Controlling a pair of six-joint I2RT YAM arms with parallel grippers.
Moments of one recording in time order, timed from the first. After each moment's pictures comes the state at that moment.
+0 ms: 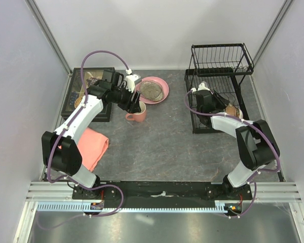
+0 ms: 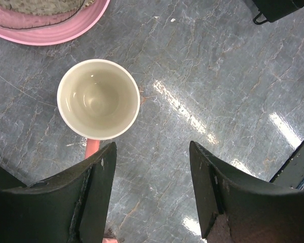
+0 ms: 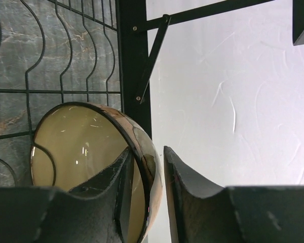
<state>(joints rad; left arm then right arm) -0.32 1.58 1.40 -0.71 0.49 0.23 0.35 1.65 0.91 0.17 0.99 -0.66</state>
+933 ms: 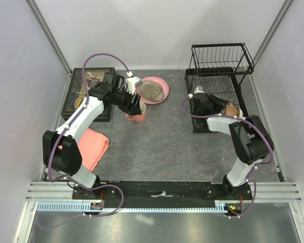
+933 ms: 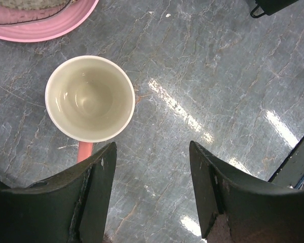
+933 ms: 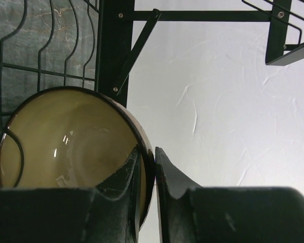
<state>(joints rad) -0.32 1.58 1.35 -0.67 0.51 0.23 0.37 1.73 0.87 0.37 1.11 -1.00</state>
